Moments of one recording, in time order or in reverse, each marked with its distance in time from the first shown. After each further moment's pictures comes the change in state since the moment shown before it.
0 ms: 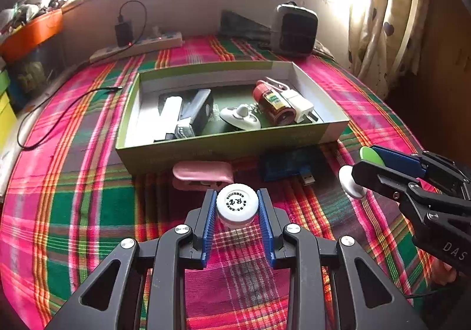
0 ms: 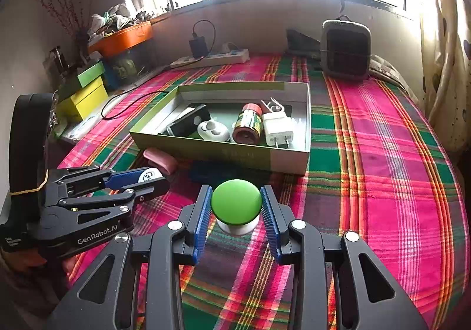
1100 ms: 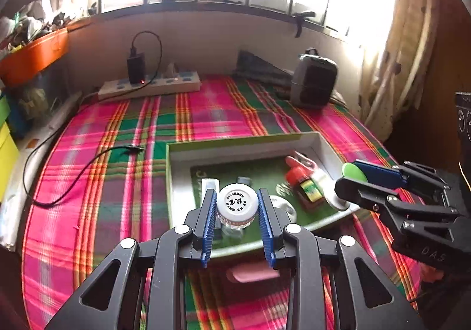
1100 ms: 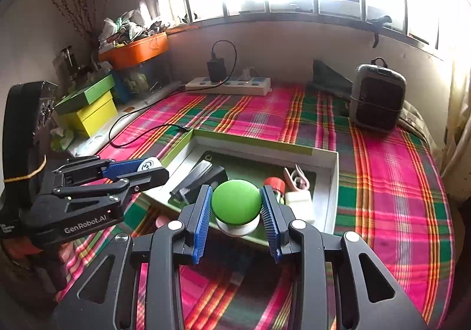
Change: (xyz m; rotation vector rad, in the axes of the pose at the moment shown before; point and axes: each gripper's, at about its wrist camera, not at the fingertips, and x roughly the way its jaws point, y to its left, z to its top) left arm -0.003 0.055 0.084 -0.040 -0.096 -0.016; right arm 0.028 0.019 0.085 -0.083 -0.020 0.048
